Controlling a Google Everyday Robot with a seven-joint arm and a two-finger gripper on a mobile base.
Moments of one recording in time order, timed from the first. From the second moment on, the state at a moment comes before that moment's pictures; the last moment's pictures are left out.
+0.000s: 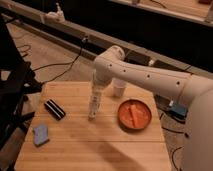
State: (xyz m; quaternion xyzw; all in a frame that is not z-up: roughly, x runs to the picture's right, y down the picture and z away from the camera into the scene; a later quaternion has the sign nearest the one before) arm -0.022 -0.014 0.786 -0.20 0.05 0.68 0.70
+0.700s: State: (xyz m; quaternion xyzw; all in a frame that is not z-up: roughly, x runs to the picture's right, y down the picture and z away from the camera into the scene) arm -0.009 -0.021 0.800 -0.15 0.06 0.69 0.71
